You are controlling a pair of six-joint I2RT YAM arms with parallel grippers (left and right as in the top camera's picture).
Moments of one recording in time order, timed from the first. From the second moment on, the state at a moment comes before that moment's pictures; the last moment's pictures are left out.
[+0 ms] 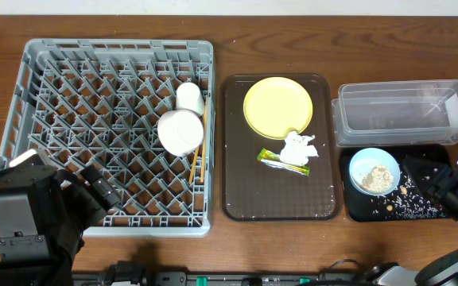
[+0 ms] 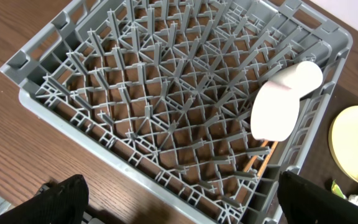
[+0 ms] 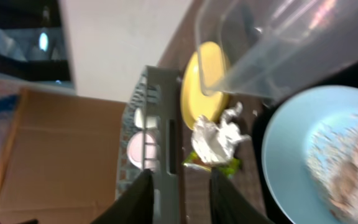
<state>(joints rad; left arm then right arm) 0.06 0.83 1.44 -1.49 -0.20 -0.49 -0.94 1.50 0.86 -1.21 -1.26 -0.54</state>
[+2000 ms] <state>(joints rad) 0.06 0.83 1.44 -1.49 -0.20 -0.49 0.08 1.49 0.83 -0.81 0.07 0.29</state>
